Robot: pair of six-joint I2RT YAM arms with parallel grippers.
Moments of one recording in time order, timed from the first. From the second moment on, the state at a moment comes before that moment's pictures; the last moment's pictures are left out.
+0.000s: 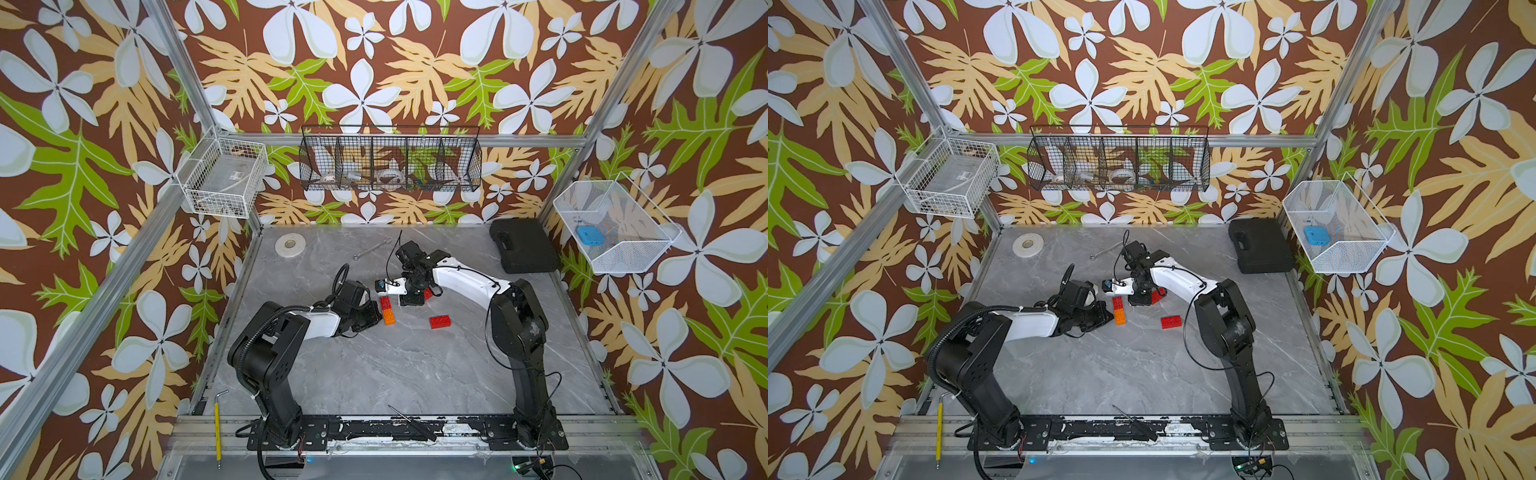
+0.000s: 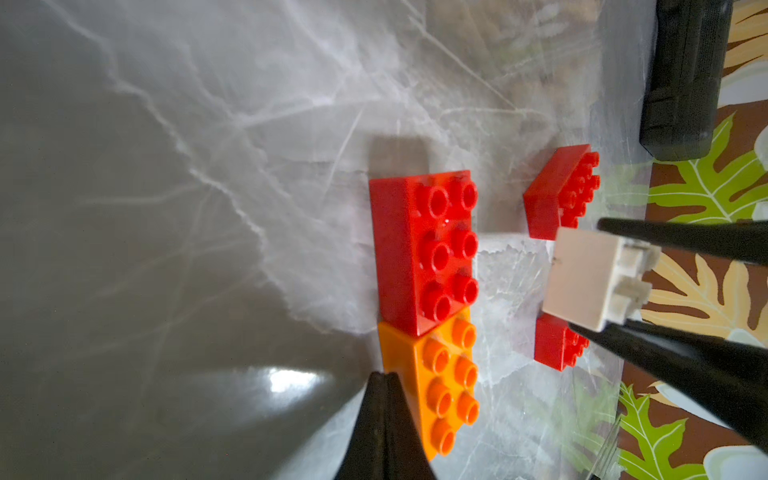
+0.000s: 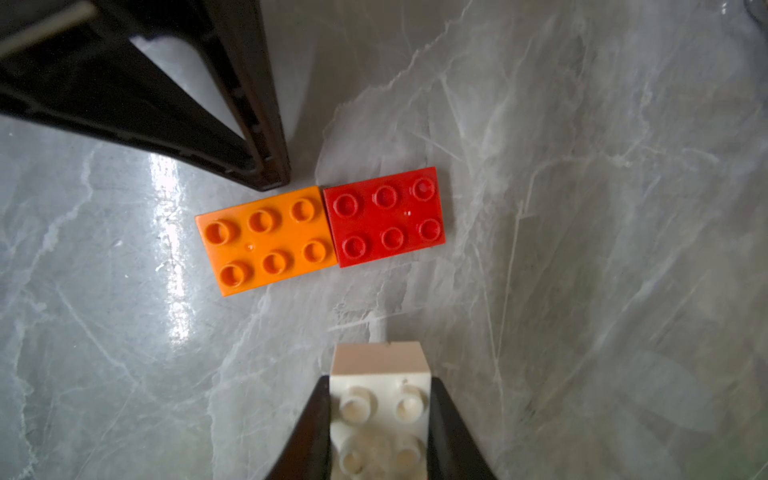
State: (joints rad) left arm -0.47 1.74 0.76 0.12 0.33 -0.83; right arm 0.62 2.12 1.72 -0.85 -0.14 -0.96
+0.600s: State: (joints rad) left arm -0.47 1.65 0.73 0.08 0.32 -0.82; right arm 0.64 2.12 1.74 -0.86 -0.15 -0.94
